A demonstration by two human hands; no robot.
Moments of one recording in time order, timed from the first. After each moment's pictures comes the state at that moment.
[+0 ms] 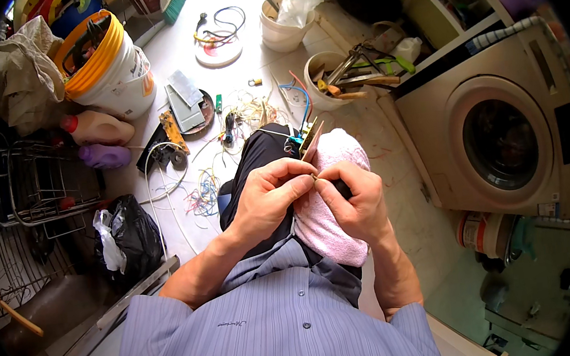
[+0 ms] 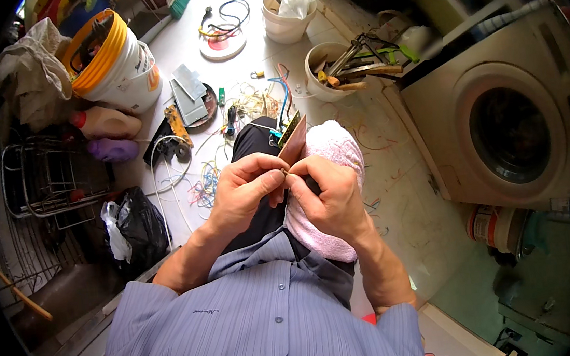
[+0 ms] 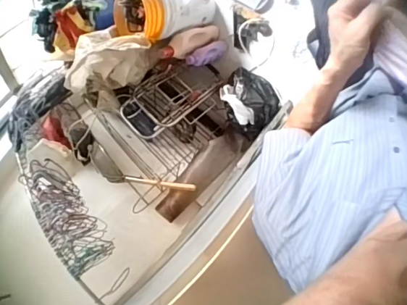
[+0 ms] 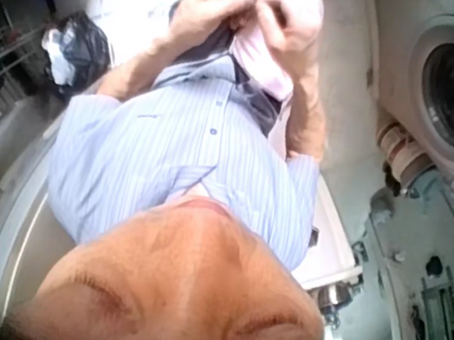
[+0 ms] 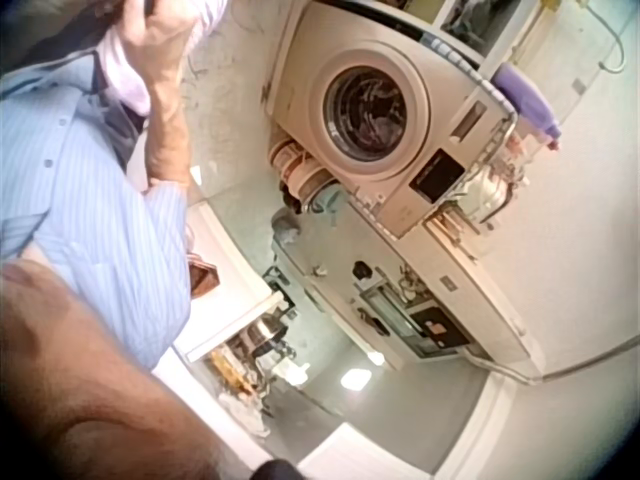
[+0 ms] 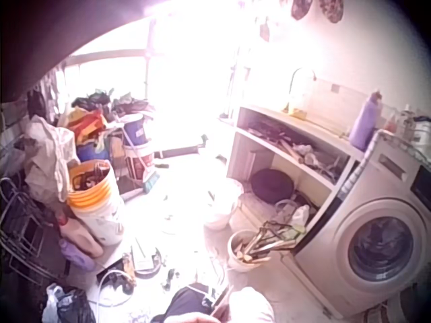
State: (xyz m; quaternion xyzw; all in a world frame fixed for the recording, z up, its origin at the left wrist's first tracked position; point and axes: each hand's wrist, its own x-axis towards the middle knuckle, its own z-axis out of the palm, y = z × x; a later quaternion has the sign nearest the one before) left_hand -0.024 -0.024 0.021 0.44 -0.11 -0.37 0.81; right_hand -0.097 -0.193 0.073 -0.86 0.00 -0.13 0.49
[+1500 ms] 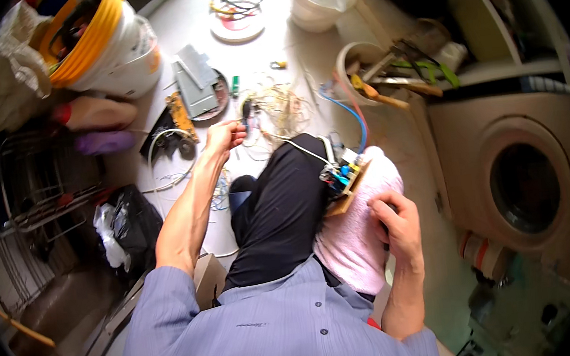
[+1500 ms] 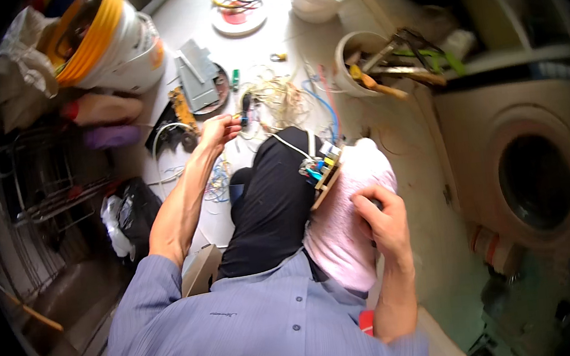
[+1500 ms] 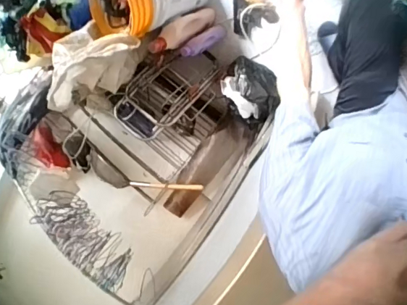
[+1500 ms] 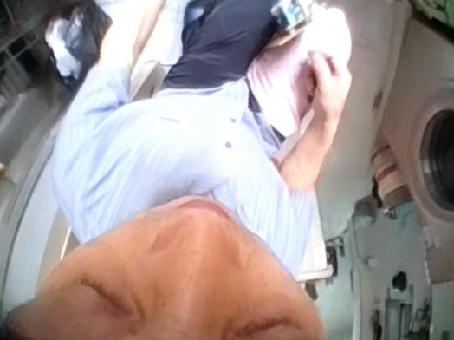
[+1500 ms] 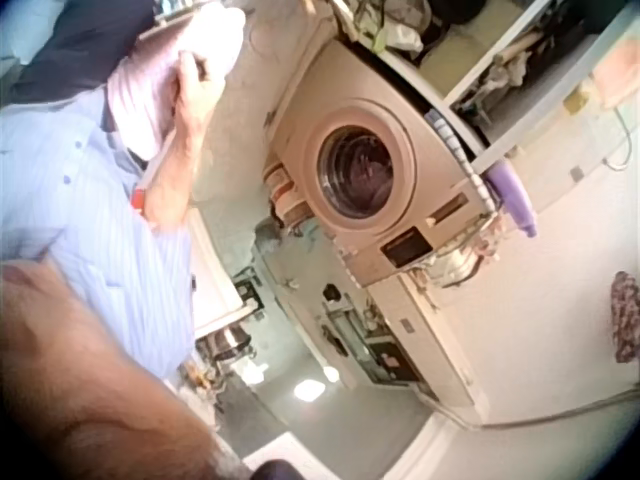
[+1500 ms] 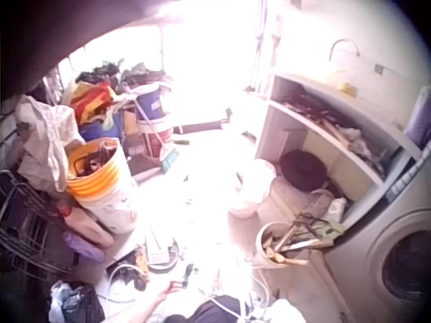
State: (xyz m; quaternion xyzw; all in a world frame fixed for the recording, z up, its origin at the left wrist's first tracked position) left_hand 0.180 0.039 -0.284 0.60 0.25 -0.32 0.69; right_hand -0.084 -0.242 0.005 -0.62 0.36 0.09 0.69
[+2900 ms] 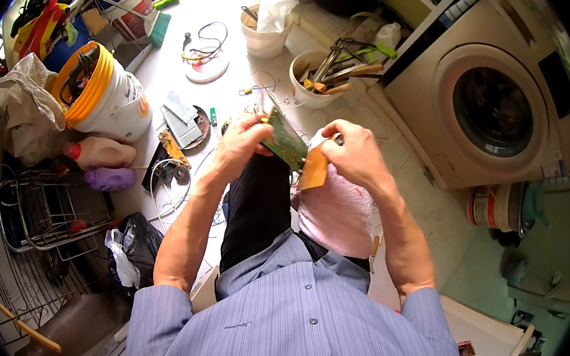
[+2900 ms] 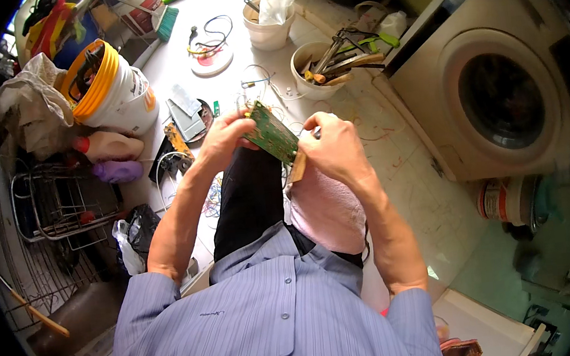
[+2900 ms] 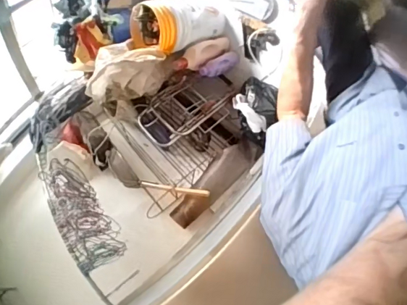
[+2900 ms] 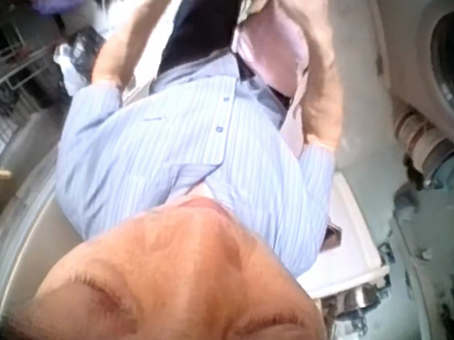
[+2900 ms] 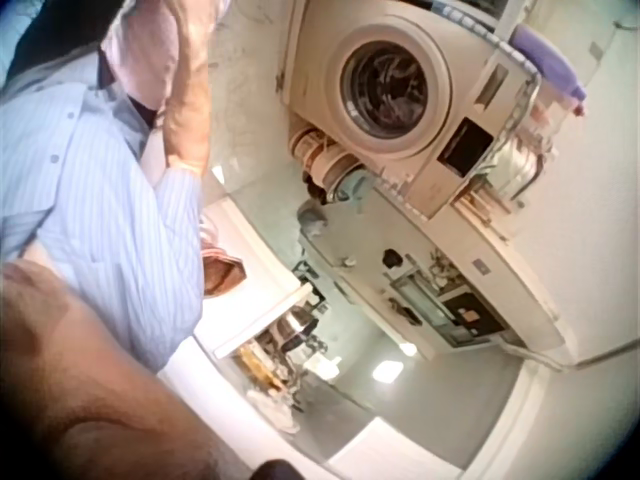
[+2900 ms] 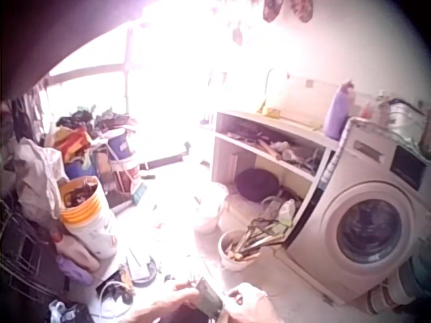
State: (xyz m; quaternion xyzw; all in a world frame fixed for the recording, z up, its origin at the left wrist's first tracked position) left_hand 0.078 -0.035 -0.037 0.59 -0.16 -0.39 0.69; right_hand -0.071 -0.235 0.045 -0.89 0.19 -0.06 0.40
